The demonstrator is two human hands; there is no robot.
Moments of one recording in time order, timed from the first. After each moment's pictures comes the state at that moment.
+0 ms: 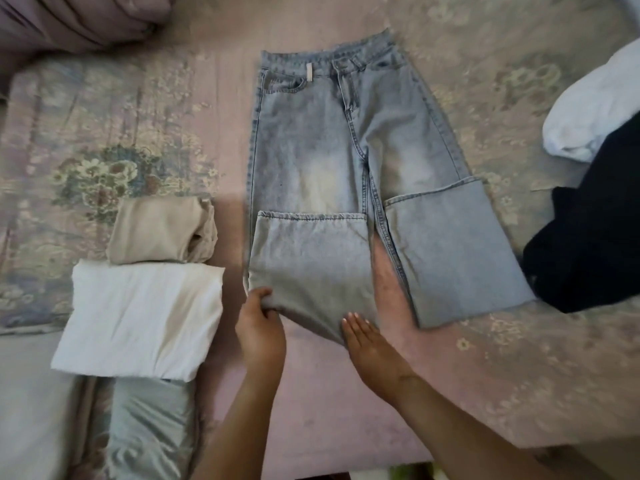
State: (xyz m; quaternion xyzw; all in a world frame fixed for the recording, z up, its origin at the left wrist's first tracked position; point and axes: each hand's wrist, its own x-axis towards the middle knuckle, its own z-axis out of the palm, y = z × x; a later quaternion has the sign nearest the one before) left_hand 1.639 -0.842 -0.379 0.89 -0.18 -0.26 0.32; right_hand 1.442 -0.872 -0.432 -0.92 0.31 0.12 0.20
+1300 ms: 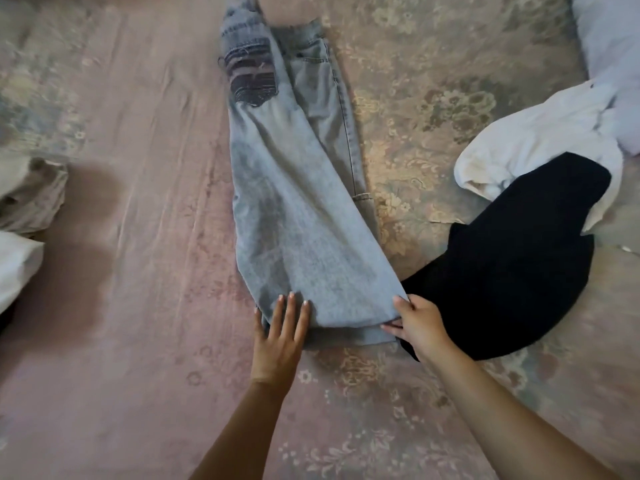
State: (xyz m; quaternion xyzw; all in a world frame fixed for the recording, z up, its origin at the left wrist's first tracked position) left_hand 1.354 -0.942 -0.503 0.77 -0.63 0.01 0.07; right_hand 1.199 -1.118 -0.429 -0.30 0.70 -0.08 0.64
